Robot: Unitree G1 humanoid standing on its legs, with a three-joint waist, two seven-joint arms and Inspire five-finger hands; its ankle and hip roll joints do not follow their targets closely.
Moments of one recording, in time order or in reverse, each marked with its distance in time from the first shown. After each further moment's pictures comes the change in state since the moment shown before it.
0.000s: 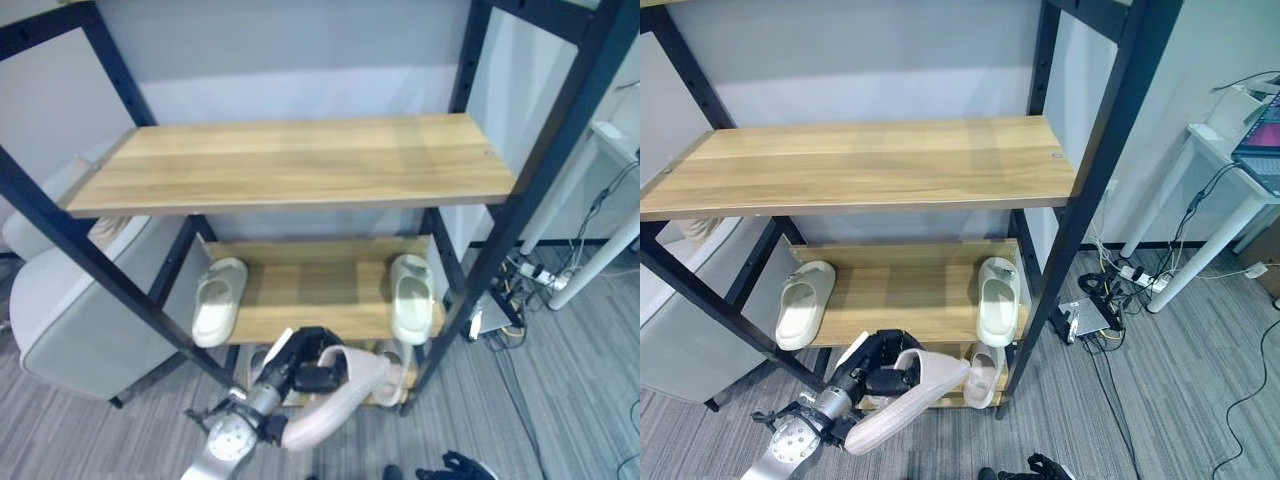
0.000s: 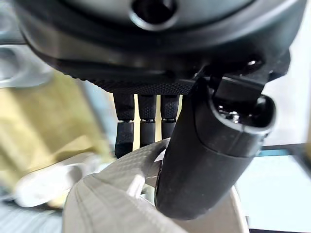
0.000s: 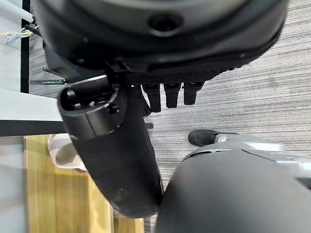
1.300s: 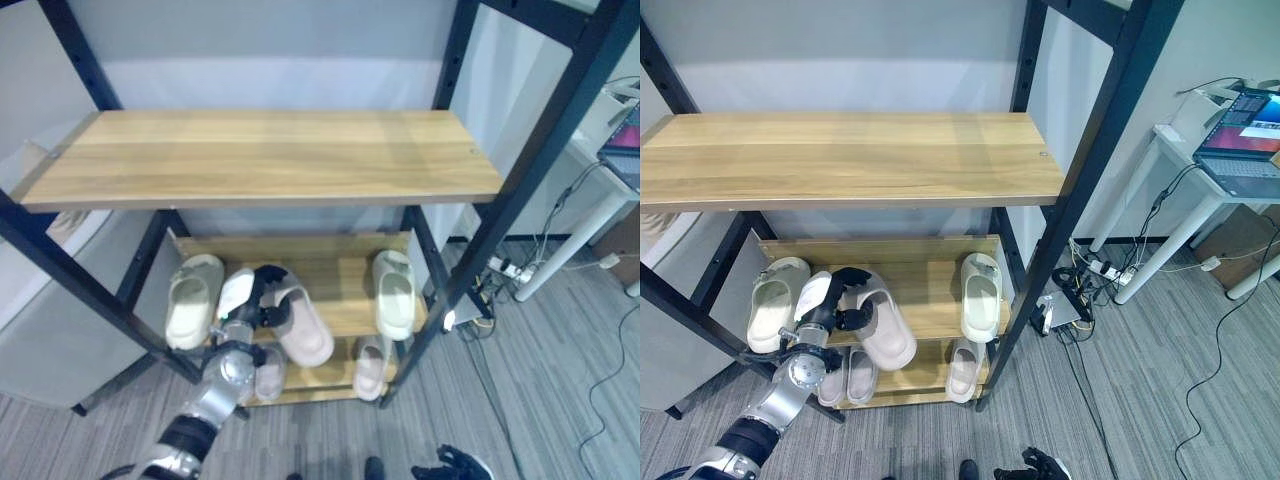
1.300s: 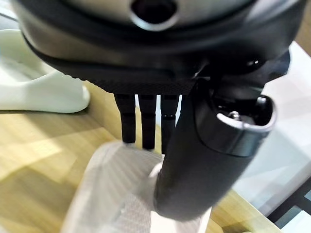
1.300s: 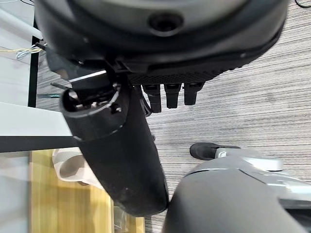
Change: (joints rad) left arm -0.399 -0.030 0.139 0.395 0.583 0.063 0.391; right arm 0.045 0.019 0.048 -0.018 -0.004 -0.024 -0.017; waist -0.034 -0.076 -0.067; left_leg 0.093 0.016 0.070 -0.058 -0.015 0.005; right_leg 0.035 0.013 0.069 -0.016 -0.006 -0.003
